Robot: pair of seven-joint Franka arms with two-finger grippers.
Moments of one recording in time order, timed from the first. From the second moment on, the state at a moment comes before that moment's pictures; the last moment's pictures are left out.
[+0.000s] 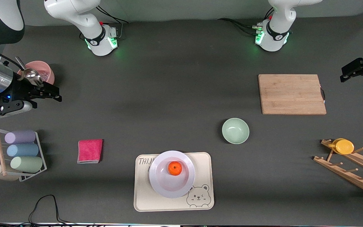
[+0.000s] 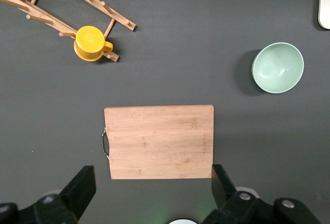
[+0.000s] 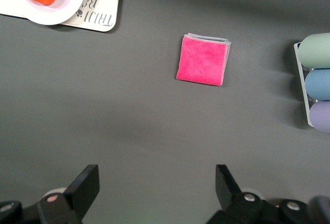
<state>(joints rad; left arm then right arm) 0.04 -0.06 0.00 -1.61 0.02 1.51 0.08 0.37 0.07 -0.32 -1.59 0.08 1.61 -0.14</state>
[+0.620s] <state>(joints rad) 0.04 -0.05 -0.01 -1.61 0.02 1.51 0.08 0.12 0.07 -0.04 -1.55 0.08 1.53 -0.06</state>
